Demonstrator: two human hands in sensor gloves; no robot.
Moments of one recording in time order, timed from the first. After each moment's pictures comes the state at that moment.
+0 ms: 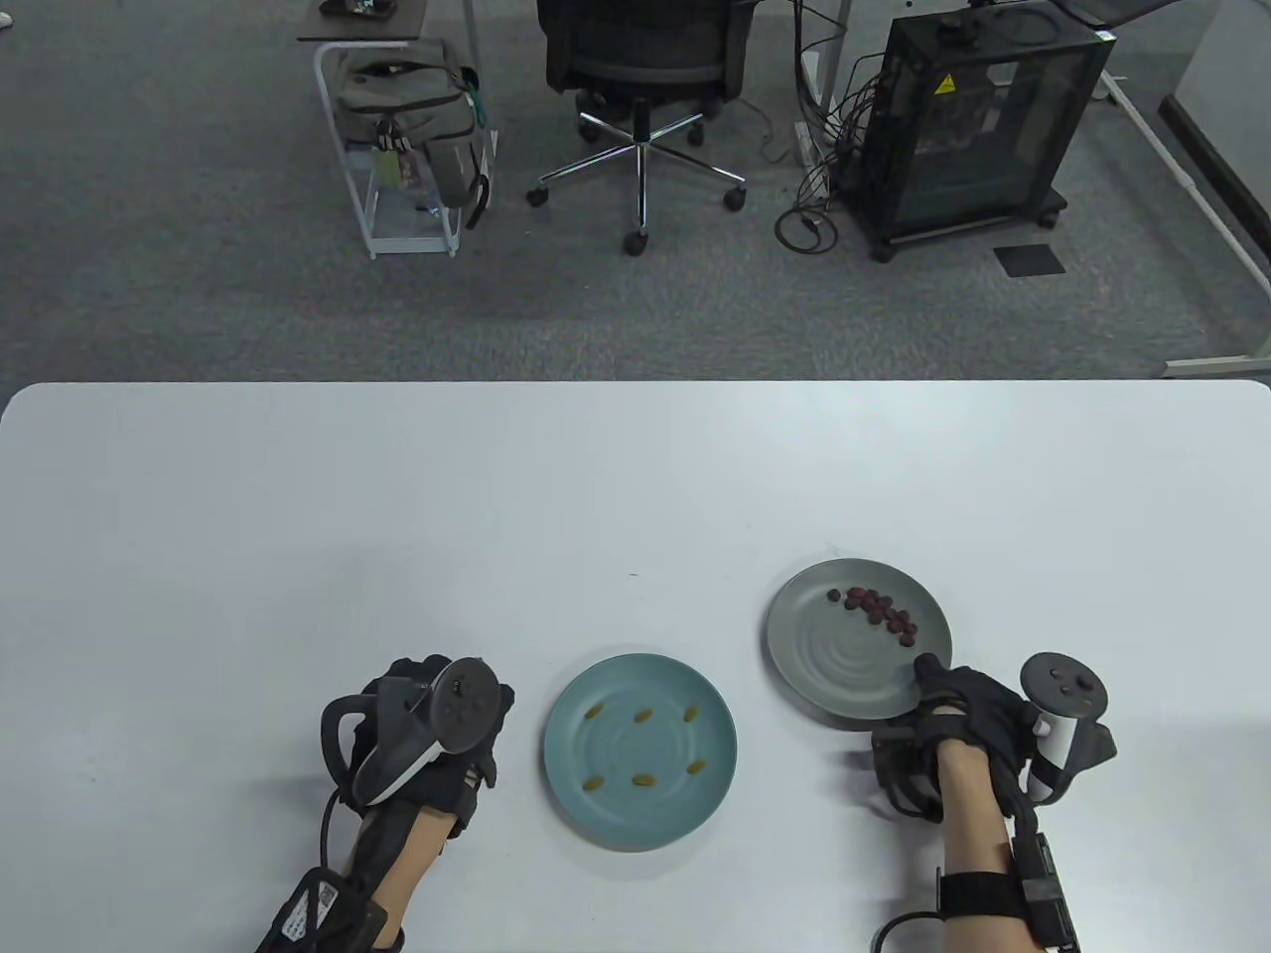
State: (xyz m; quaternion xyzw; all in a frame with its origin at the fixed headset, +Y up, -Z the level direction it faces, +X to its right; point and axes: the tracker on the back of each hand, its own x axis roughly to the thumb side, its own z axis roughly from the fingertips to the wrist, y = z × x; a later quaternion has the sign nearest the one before) left_hand -0.199 -0.679 -0.313 0.06 -0.04 0.04 1.00; right_hand 0.304 -0.759 -0.332 -0.40 -0.01 0.78 0.48
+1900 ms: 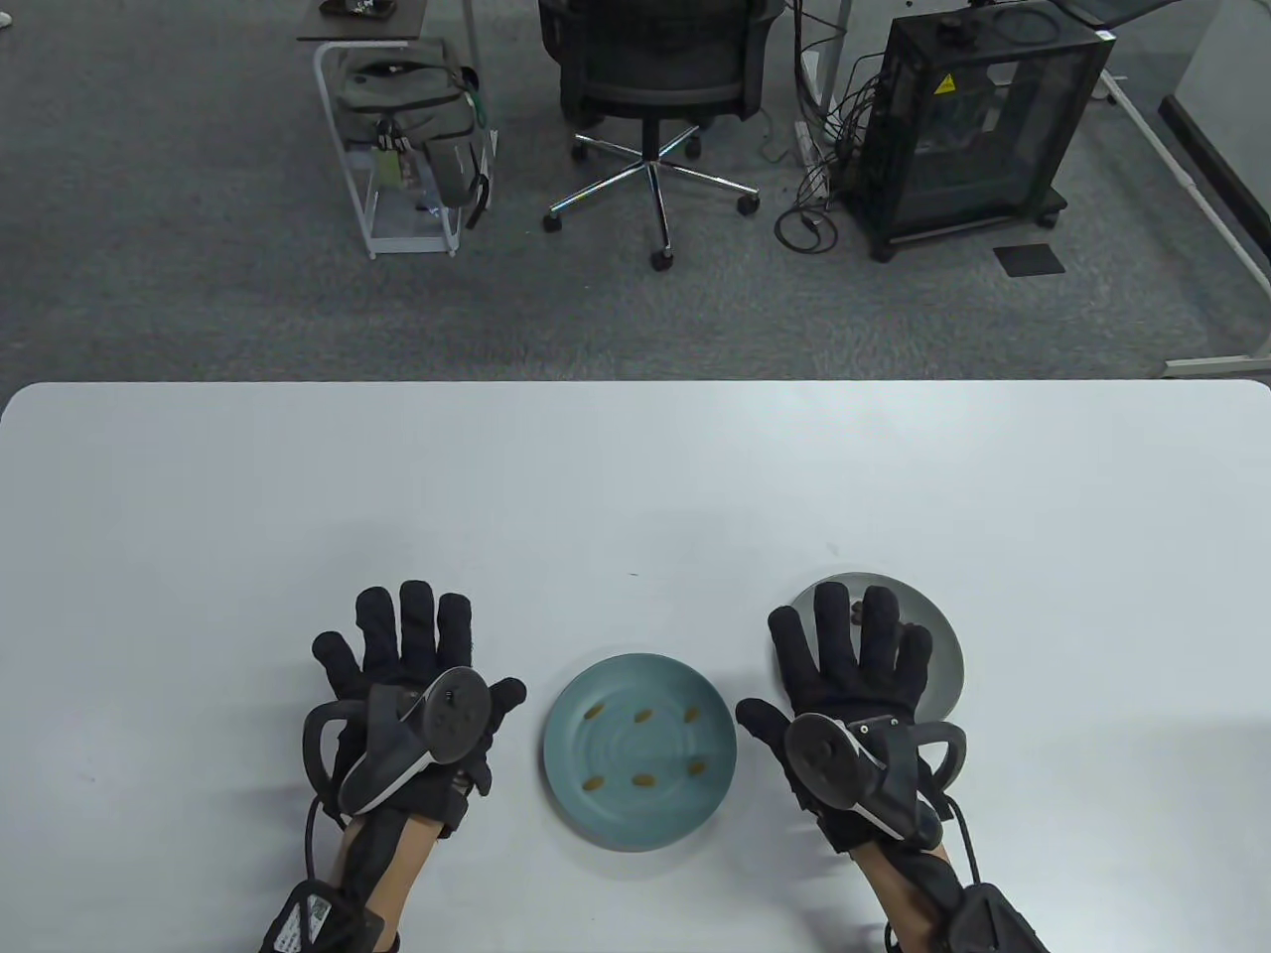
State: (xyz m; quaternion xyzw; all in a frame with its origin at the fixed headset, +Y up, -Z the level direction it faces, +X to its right) left_hand -0.207 -0.675 -0.305 0.06 -0.04 0.00 1.00; right_hand 0.146 -0.676 -0.284 0.07 -0.19 0.98 0.05
